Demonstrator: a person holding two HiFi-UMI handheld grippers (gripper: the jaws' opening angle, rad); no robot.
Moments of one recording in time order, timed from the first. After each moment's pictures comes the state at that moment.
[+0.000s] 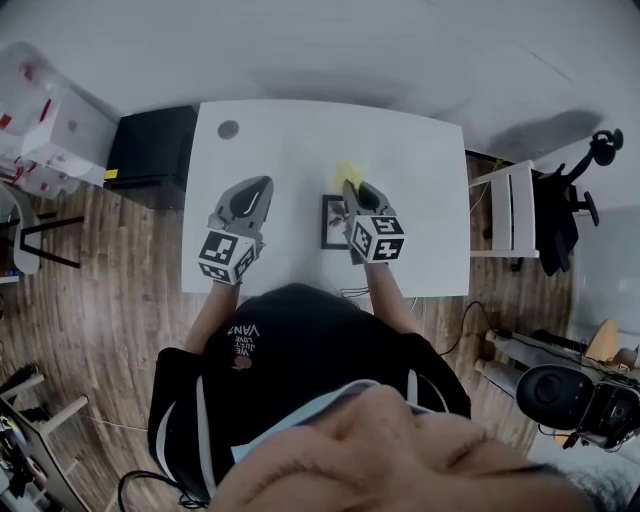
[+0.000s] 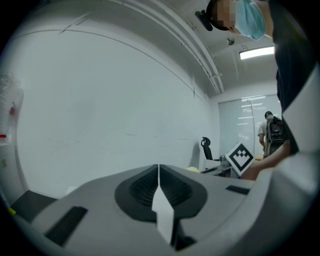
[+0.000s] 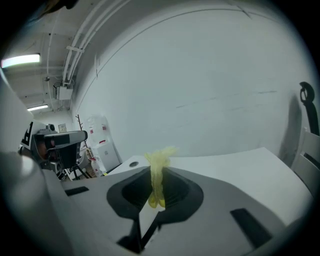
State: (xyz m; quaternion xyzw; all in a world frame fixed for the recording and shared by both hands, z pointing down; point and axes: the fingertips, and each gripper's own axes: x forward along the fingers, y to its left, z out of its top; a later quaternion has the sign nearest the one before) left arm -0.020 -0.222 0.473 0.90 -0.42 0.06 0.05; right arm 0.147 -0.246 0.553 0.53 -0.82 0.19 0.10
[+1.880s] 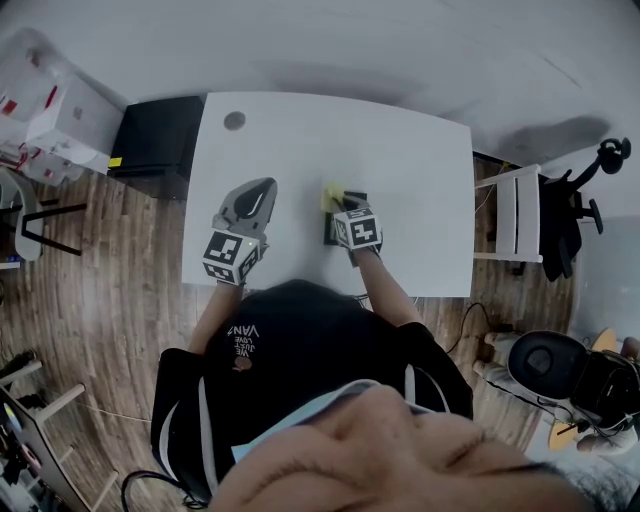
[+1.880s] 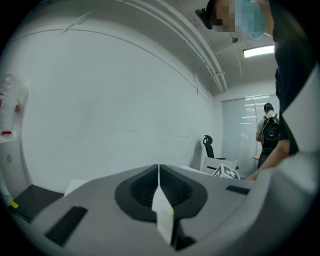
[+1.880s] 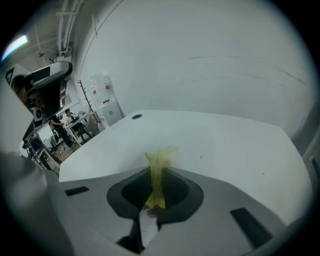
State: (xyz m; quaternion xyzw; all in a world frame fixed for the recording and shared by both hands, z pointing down) left arm -0.029 -0.211 0.489 0.89 -0.44 0.06 0.06; right arm 0.114 -0.225 0.690 0.44 -0.80 0.26 0.30
